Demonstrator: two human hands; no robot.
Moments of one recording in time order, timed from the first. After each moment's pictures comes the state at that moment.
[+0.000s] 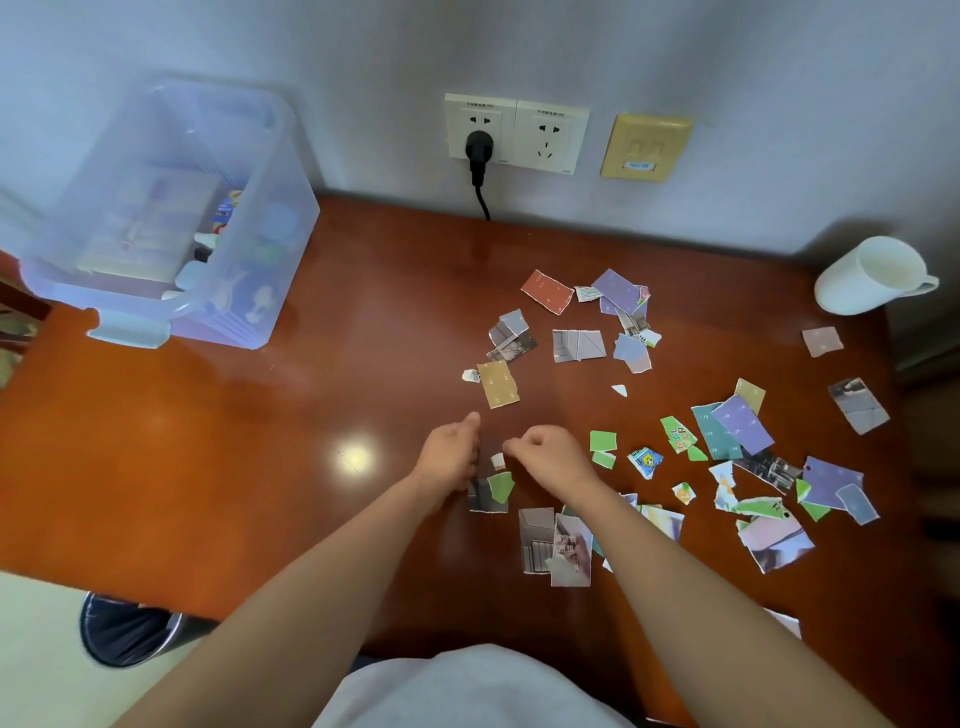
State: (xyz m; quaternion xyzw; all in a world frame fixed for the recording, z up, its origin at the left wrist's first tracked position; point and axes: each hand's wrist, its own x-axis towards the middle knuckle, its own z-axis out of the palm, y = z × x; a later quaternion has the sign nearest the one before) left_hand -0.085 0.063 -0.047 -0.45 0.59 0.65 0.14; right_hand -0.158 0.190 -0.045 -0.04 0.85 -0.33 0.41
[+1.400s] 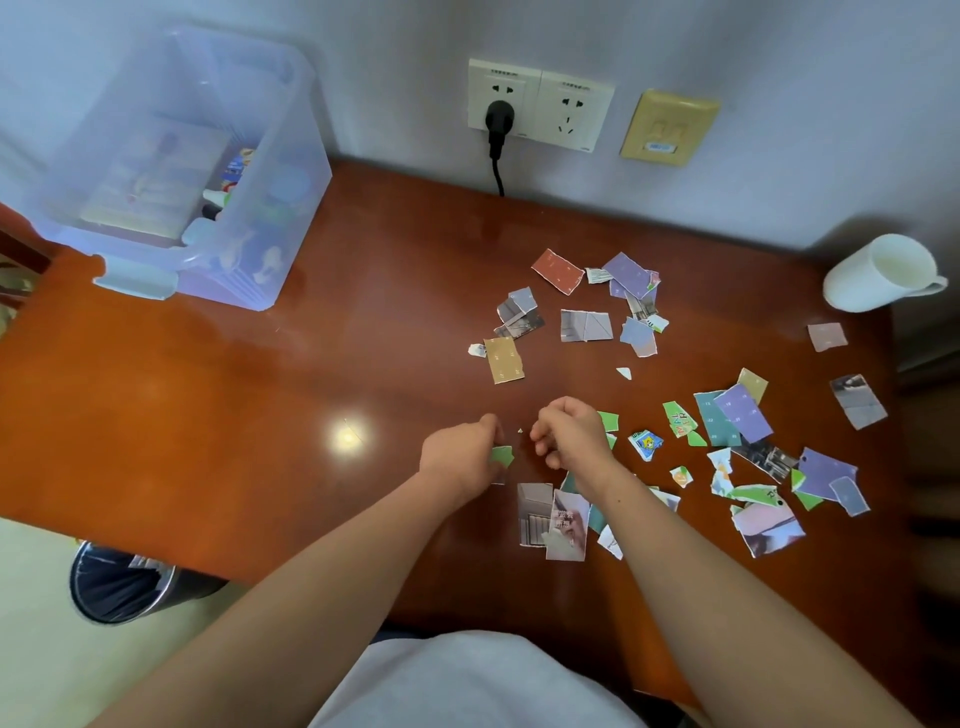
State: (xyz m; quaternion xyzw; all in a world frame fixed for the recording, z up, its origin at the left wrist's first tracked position) left_hand -0.067 0.082 -0.053 -0.21 0.92 0.23 0.23; right_hand -0.155 0.203 -0.031 0.12 0.75 -0.51 0.40
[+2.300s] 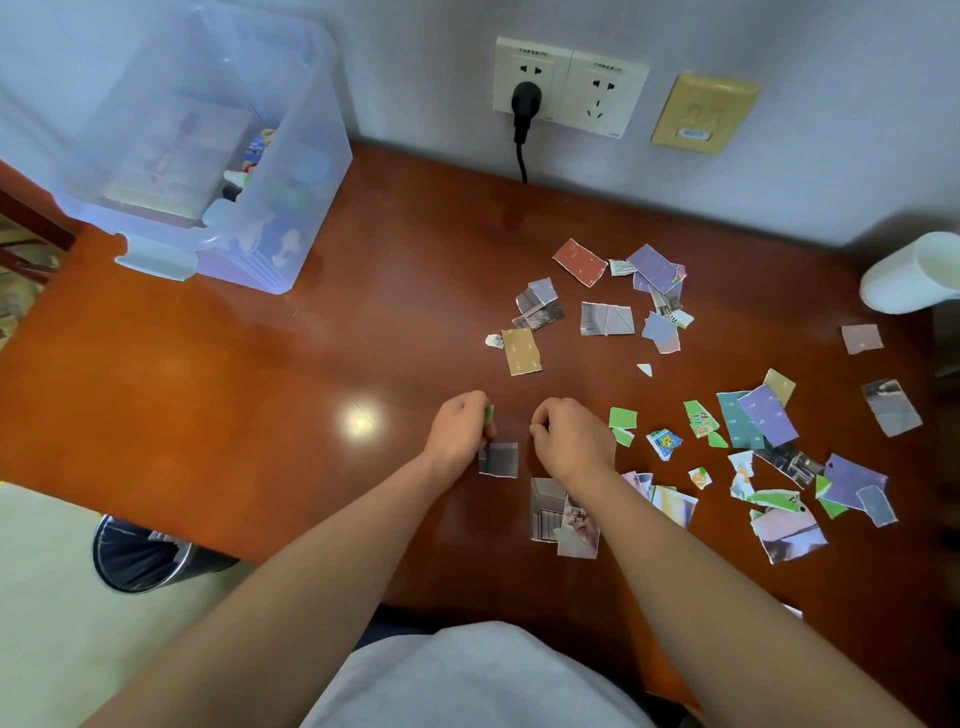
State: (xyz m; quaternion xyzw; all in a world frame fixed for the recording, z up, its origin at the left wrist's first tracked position) left_hand -0.068 0.070 -0.041 -0.46 0.61 0.63 0.09; right_hand -0.145 0.193 -0.054 -0.22 0.94 -0.09 0.24
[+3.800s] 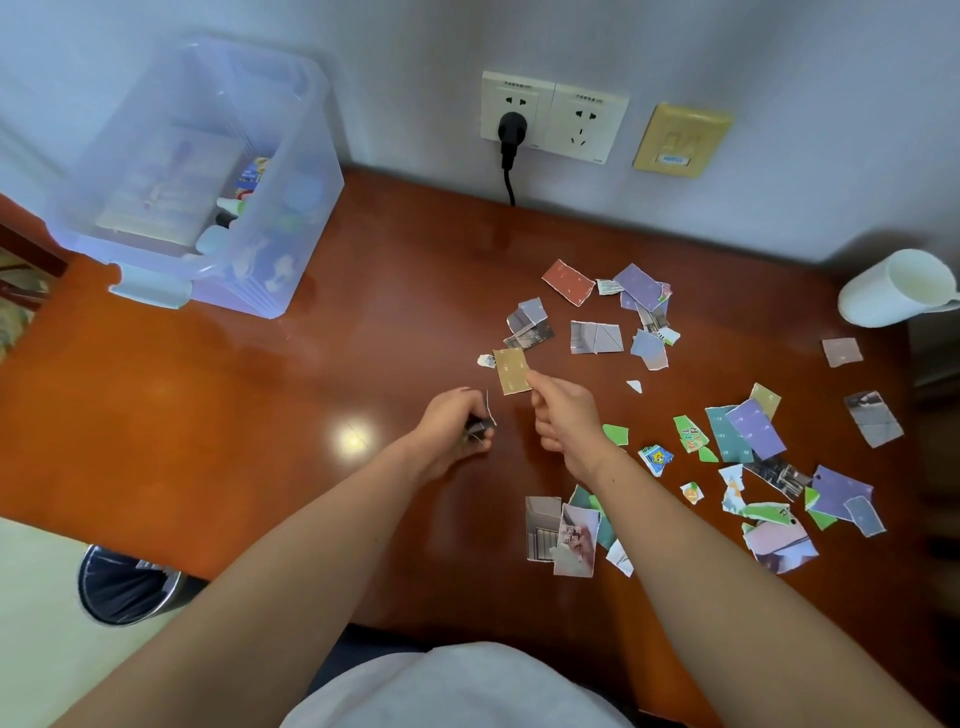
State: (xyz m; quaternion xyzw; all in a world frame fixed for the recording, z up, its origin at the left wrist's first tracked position) left_hand -0.092 0.049 -0.025 -0.47 0.45 0.75 0.10; right_hand -0.174 0.171 -0.022 0.10 0.71 -0.56 0.42
